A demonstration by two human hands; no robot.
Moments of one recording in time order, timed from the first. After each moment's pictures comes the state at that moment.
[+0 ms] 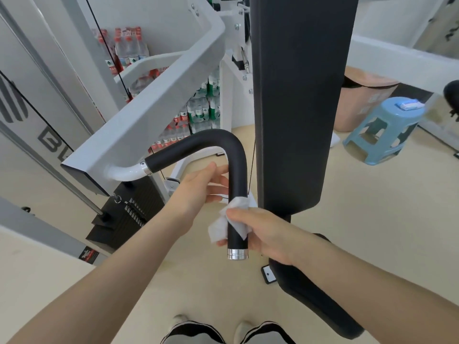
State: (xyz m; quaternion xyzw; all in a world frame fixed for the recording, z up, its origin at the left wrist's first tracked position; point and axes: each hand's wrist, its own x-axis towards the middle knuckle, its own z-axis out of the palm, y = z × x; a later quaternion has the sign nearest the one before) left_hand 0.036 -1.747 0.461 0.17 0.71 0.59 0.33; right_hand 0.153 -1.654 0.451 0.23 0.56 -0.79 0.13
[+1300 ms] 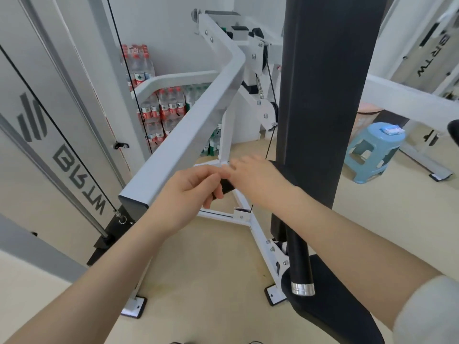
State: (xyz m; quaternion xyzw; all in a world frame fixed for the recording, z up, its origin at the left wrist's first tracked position) left_hand -0.053 -1.831 0.502 0.34 0.72 0.57 0.22; right_hand 0.000 -1.682 0.503 0.02 0.99 0.13 -0.02
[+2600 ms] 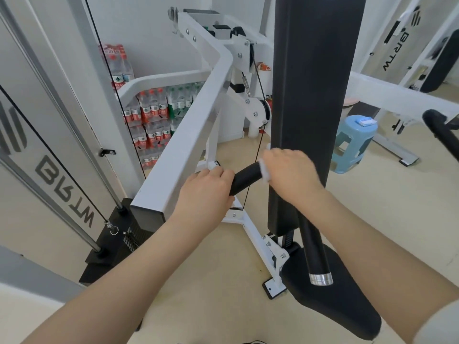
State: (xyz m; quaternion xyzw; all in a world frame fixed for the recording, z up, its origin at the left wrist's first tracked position) left_hand -0.070 -1.813 0.485 0.53 0.83 0.11 -0.10; right_hand 0.018 -1.663 0.498 0.24 0.96 0.13 -0.06
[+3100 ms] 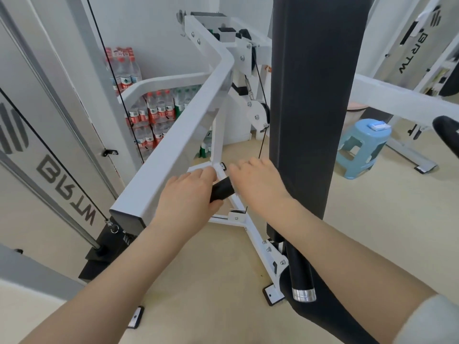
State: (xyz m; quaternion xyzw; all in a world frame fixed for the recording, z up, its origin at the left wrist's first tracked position) left_hand -0.064 -1.807 0.493 0.47 0.87 0.15 -0.08; right_hand 0.005 -1.680 0.497 0.14 0.98 0.14 -0.06
